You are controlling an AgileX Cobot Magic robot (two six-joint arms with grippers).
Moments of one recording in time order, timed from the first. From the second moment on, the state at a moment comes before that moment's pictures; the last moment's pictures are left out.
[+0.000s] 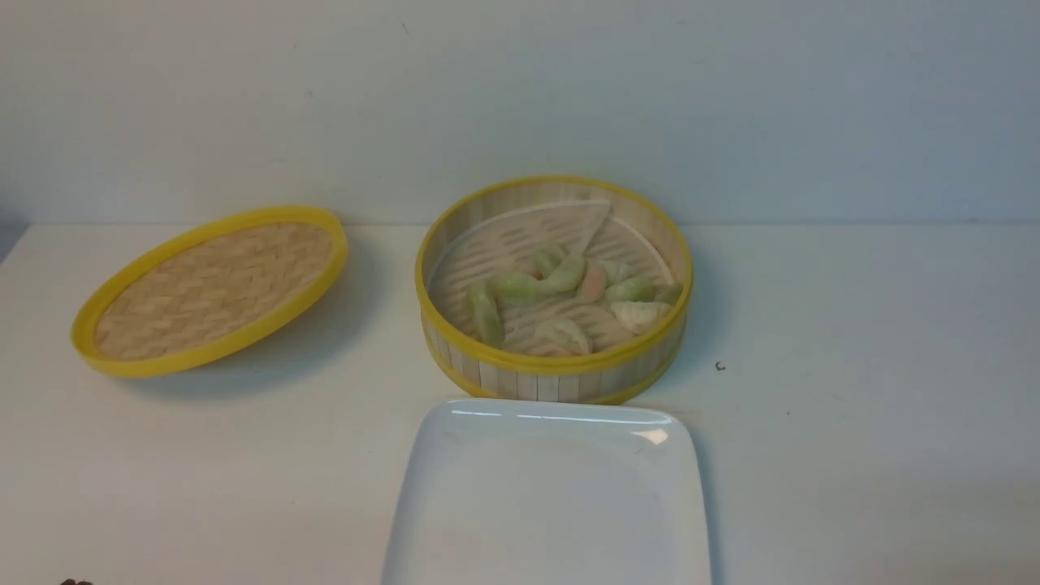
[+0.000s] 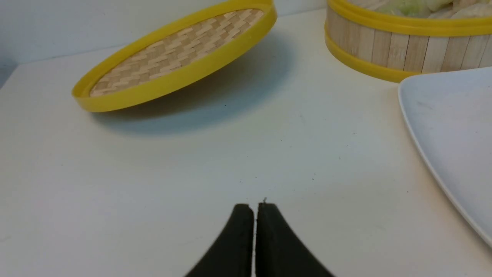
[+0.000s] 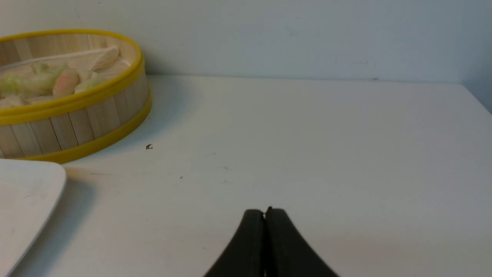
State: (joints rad) right arm 0.00 -0.02 0.02 0.05 0.40 -0.02; left arm -0.08 -0.01 0.03 -0.10 0.38 0.18
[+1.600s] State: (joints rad) right arm 0.01 -0.02 0.01 0.91 0.08 0.13; left arm -0.08 0.84 -0.85 -0.71 0.88 0.40
